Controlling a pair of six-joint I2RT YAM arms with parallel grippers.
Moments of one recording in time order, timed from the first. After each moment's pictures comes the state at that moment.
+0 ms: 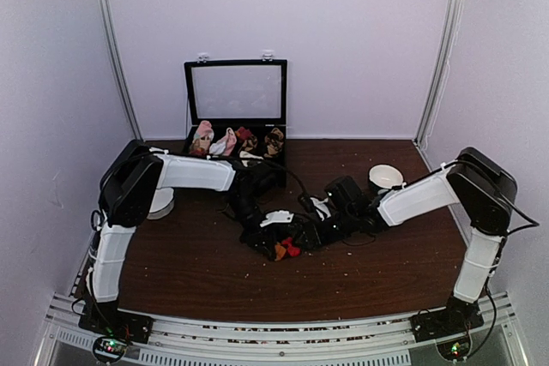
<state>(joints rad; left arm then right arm) -0.81 2.24 1.63 -0.88 0.64 0.86 0.77 1.85 0.90 0.11 -0.44 0.42</state>
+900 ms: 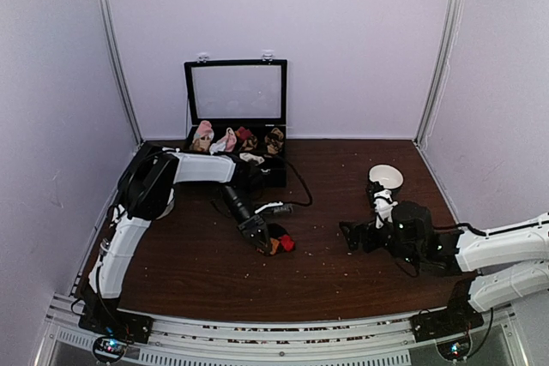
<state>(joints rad) -0.68 2.45 1.85 -1.18 0.91 0.68 0.88 1.12 0.33 0.36 0.35 0.31</state>
